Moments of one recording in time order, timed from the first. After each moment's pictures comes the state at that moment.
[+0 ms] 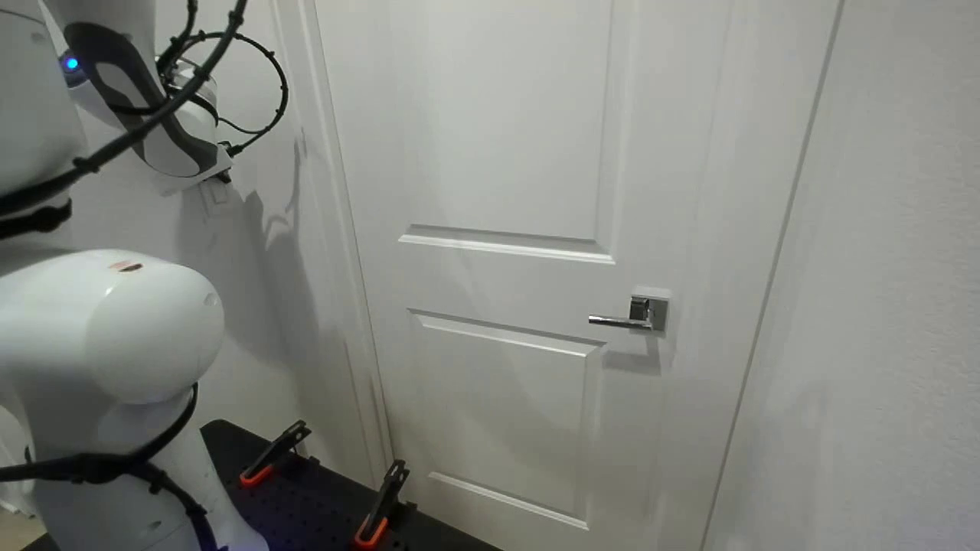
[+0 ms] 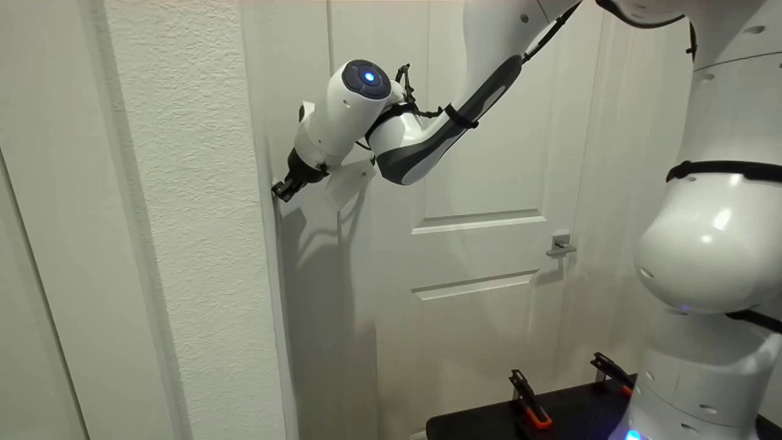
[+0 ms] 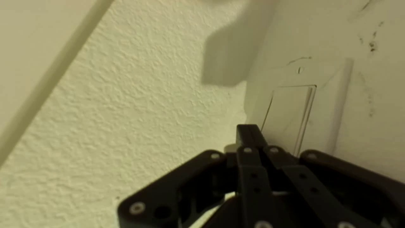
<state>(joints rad) 0.23 0.06 0.56 -2.12 -1.47 2.92 1.12</state>
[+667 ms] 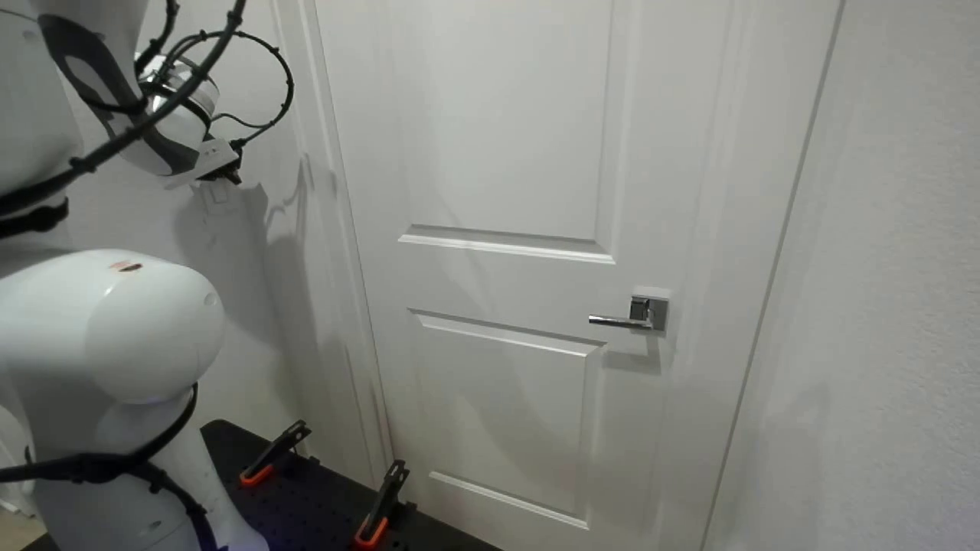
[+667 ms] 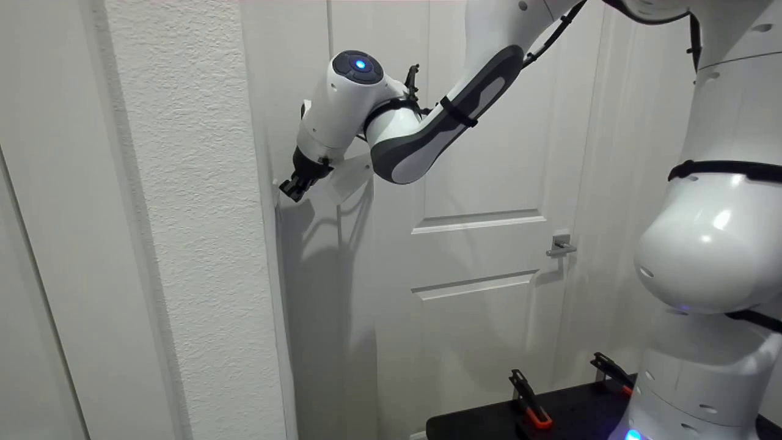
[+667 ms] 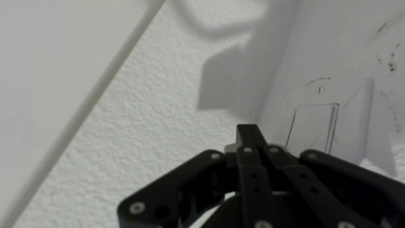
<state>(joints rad) 0.23 0.03 0.56 -2.15 -1.19 2.84 0.86</state>
